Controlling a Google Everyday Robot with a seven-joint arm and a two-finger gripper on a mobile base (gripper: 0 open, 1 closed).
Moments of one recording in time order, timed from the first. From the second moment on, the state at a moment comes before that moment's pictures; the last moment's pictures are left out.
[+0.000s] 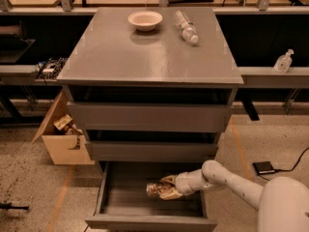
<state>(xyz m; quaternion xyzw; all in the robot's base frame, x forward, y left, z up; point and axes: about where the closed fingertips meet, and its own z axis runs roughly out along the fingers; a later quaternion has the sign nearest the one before) 0.550 -0.054 0.274 -0.63 0.63 0.31 0.34</state>
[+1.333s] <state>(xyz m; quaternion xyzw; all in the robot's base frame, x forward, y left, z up) 0.511 -0.099 0.422 -0.65 0.61 0.13 0.44</state>
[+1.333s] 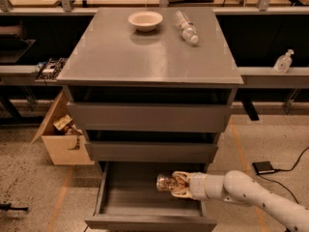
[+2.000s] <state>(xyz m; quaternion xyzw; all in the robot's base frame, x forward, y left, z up) 0.518 -0.091 0.428 -0.66 0.60 0.13 0.44</state>
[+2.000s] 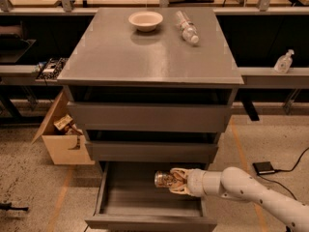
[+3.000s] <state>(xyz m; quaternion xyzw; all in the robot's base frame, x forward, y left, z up) 0.537 -0.097 0.548 -0.68 0.53 0.03 0.50</state>
